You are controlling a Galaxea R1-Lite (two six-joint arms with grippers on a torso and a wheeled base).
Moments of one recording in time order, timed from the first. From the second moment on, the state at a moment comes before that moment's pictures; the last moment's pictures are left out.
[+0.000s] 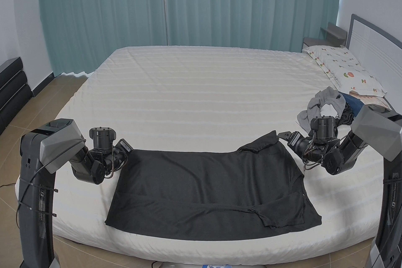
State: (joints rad) left arm -0.06 2.55 -1.18 -0.88 -0.03 -0.85; right arm 0.13 2.35 -1.03 -0.85 0.07 0.77
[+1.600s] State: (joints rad) left arm -0.05 2.54 -1.18 -0.88 -0.03 -0.88; right arm 0.02 2.62 -1.19 -1.07 0.24 0.67
